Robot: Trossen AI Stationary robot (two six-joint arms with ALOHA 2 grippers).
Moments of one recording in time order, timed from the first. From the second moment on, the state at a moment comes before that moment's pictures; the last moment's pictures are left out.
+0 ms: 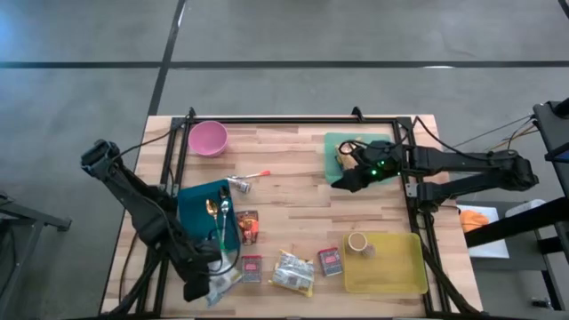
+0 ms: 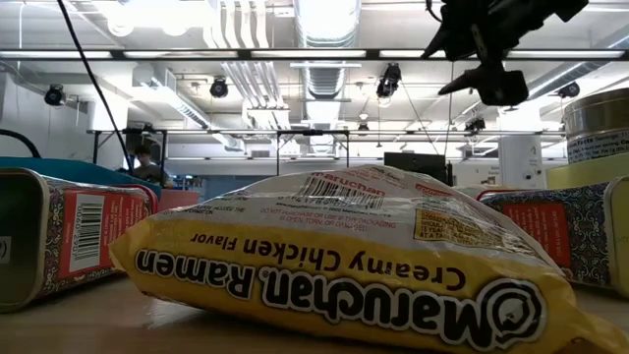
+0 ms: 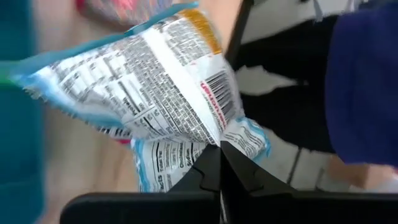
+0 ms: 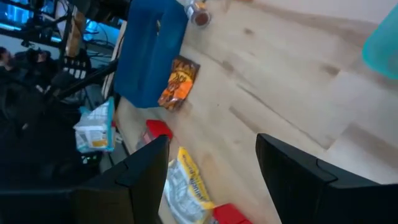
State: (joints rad) left arm -0.78 1.36 1.12 -0.79 0.12 -1.19; right arm -0.13 1.00 0.80 -0.43 -0.18 1.09
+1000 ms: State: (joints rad) left arm -0.47 1.32 1.15 -0.97 0.04 -0.74; right arm -0.06 1.63 0.84 0.46 -0.47 1.30
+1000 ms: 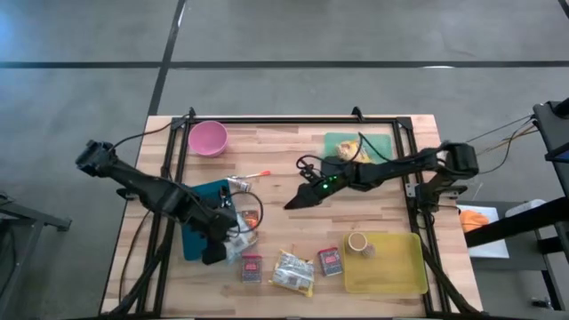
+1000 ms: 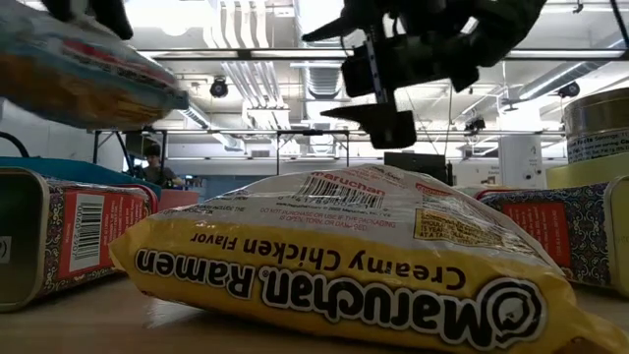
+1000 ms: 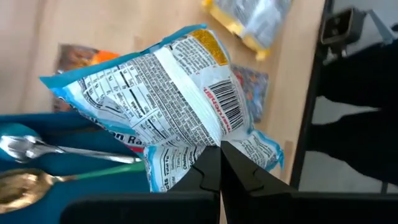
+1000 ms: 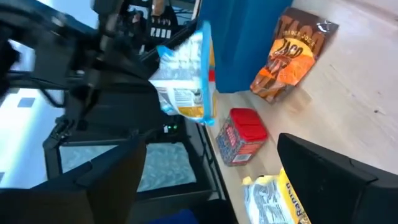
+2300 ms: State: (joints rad) left arm -0.17 1.14 1.15 -0.78 -0.05 -0.59; right arm -0.10 1.72 1.12 0.33 -0.39 1.15
